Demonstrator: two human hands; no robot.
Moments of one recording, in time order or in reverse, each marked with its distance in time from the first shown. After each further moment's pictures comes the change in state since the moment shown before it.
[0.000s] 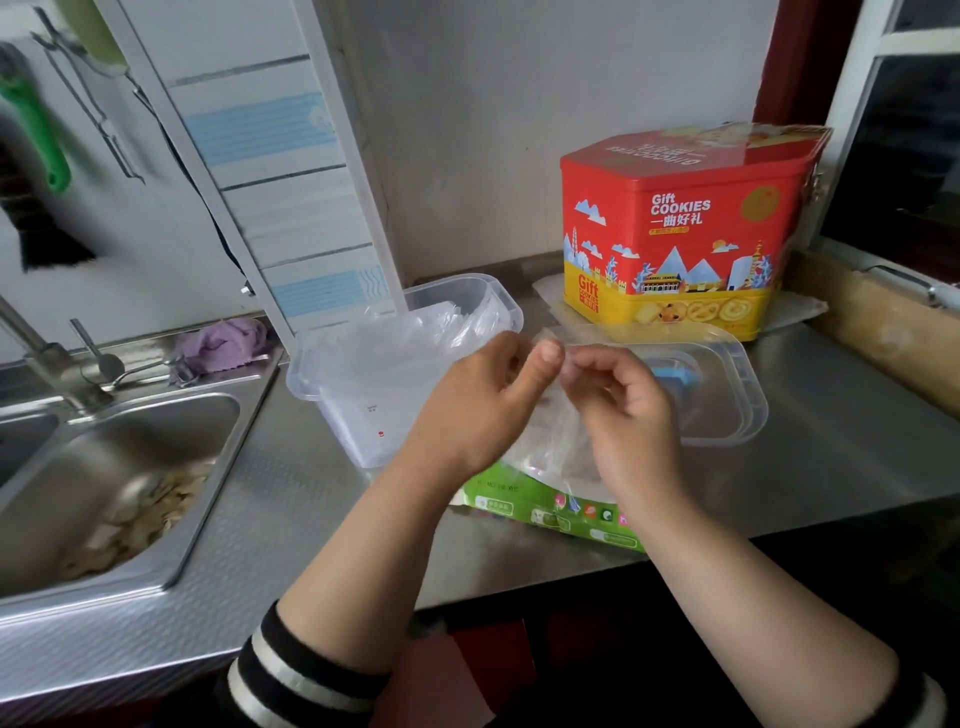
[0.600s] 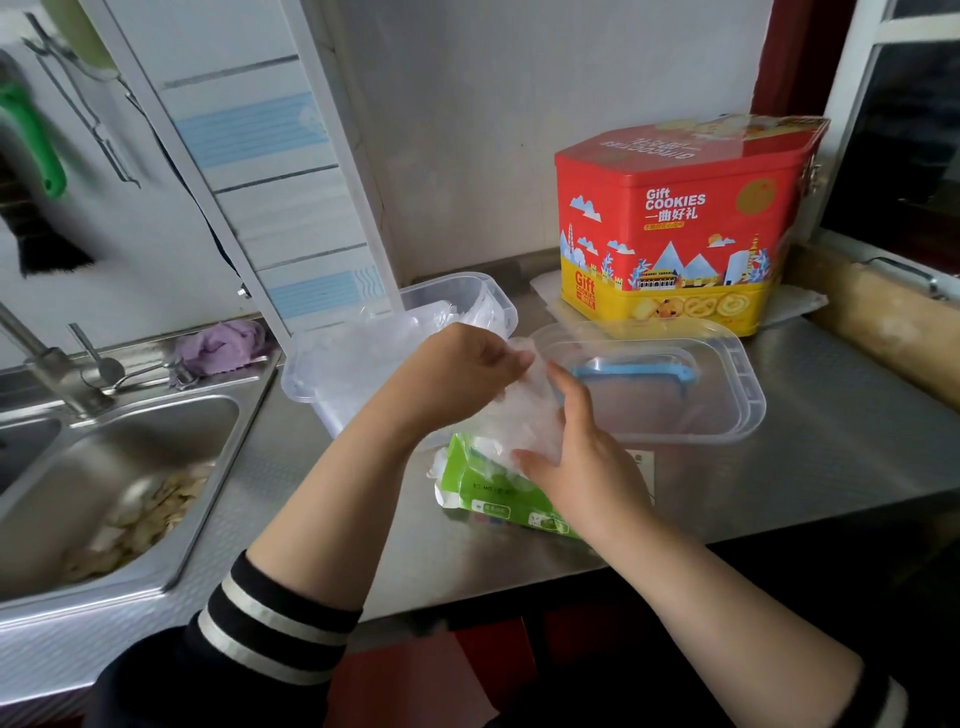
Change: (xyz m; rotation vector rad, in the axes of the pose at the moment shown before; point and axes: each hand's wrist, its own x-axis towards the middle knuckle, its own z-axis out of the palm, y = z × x) left_hand 0.033 -0.005 -0.020 0.253 -0.137 -0.124; right_hand -0.023 0.007 -0.001 -0.877 -0.346 0.128
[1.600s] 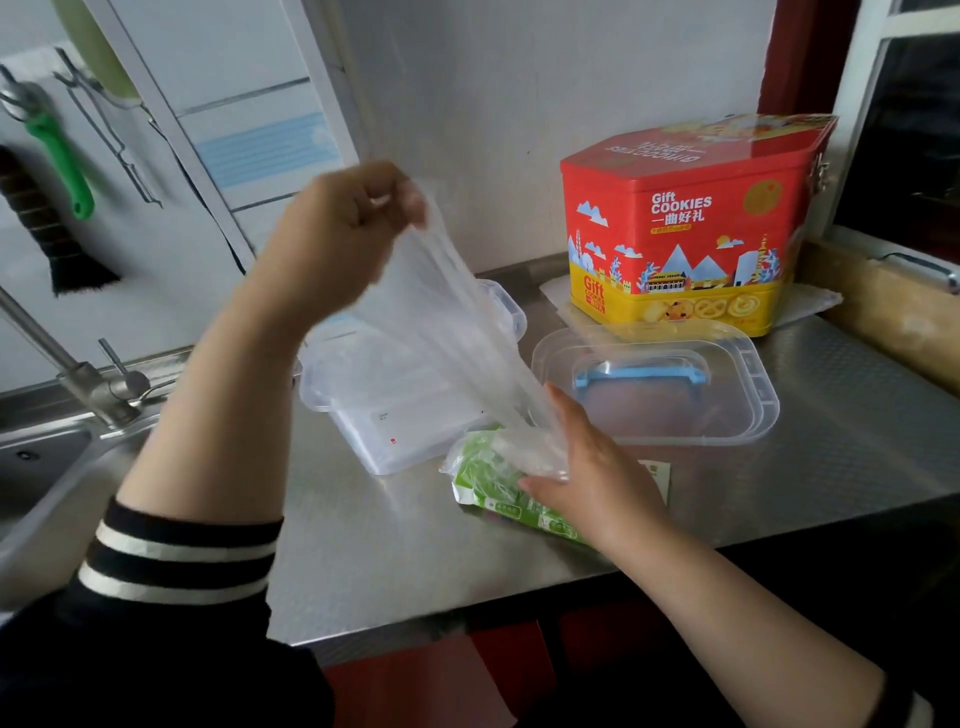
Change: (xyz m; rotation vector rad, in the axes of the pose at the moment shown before) left_hand 0.002 0.016 -0.108 -0.029 0.431 0.194; right_hand -0.001 0.009 0.001 -0.124 -0.098 -0.028
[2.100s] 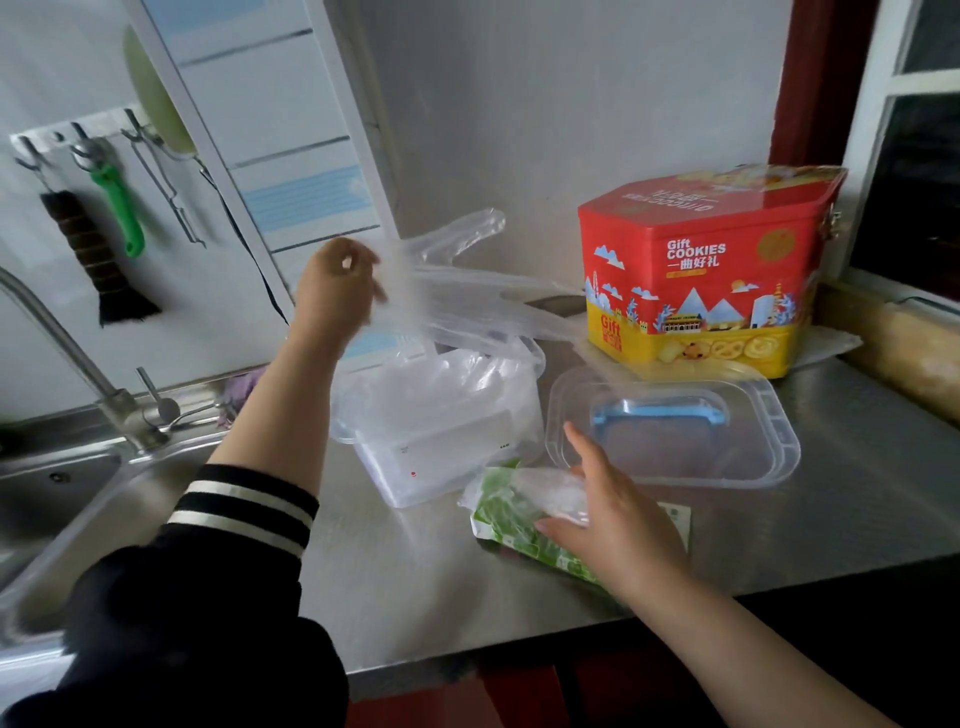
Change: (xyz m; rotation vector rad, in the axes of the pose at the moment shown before) left_hand 0.043 -0.089 0.013 -0.124 0.245 -0.352; right_hand -0.004 0.002 0.003 0.021 0.023 -0.029
